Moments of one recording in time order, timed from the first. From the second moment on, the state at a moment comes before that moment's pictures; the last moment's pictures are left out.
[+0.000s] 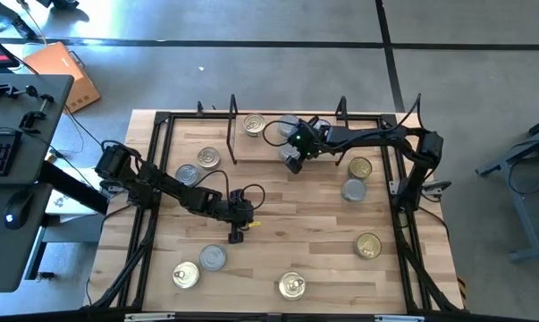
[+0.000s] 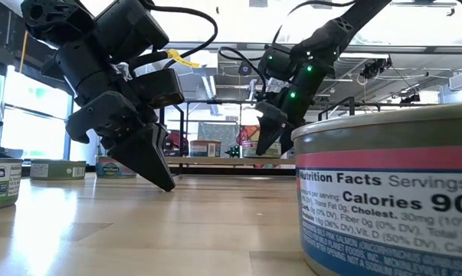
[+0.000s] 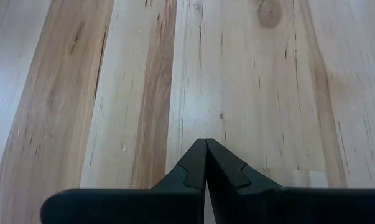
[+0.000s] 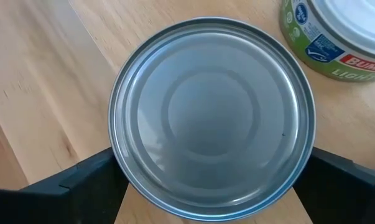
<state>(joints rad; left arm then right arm) -0.22 1.72 0.69 0.12 -0.14 -0.22 -0.40 1.79 1.12 -0.35 0.04 0.19</state>
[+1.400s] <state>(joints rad) 0.08 1.72 0.76 0.42 -0.15 -0.10 -0.36 1.79 1.21 -0.51 0.15 0.07</state>
